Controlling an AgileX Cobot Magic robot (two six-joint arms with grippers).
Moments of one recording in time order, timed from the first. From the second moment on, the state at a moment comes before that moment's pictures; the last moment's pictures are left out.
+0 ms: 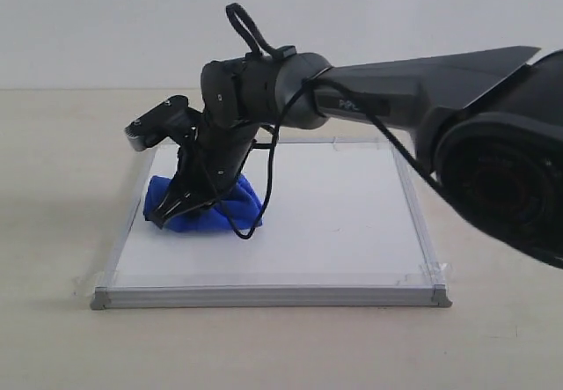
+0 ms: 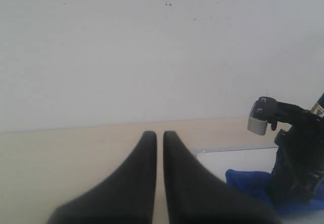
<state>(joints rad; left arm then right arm) -0.04 0.00 0.00 0.12 0.05 -0.10 0.63 2.37 -1.91 0.20 0.75 -0.37</state>
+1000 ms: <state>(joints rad) -0.04 0.00 0.00 0.12 0.05 -0.10 0.15 1.54 -1.17 0.19 0.54 -0.06</state>
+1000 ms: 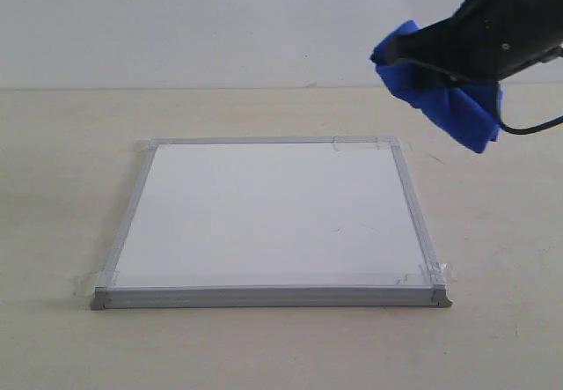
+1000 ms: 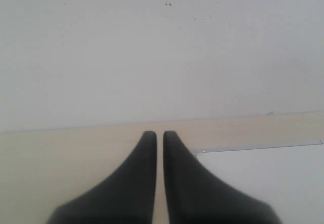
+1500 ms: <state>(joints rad) -0.04 0.00 0.00 0.12 0.05 -0.10 0.05 1.54 -1.12 0.04 0.61 0.31</state>
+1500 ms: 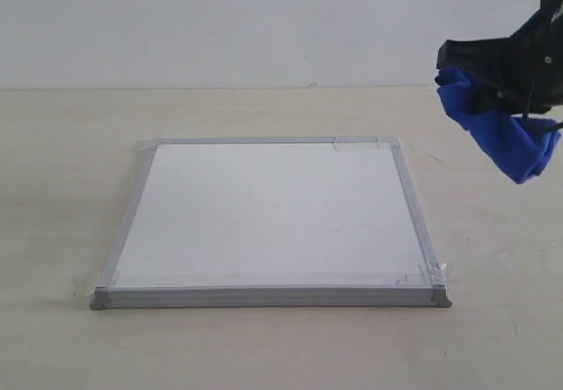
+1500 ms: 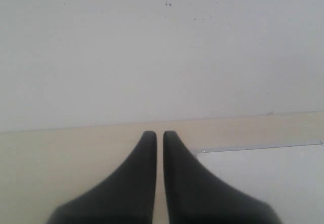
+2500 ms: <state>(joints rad) -0.04 0.00 0.00 0.12 0.05 -0.10 0.08 1.89 -0.91 -0.07 0.06 0.72</state>
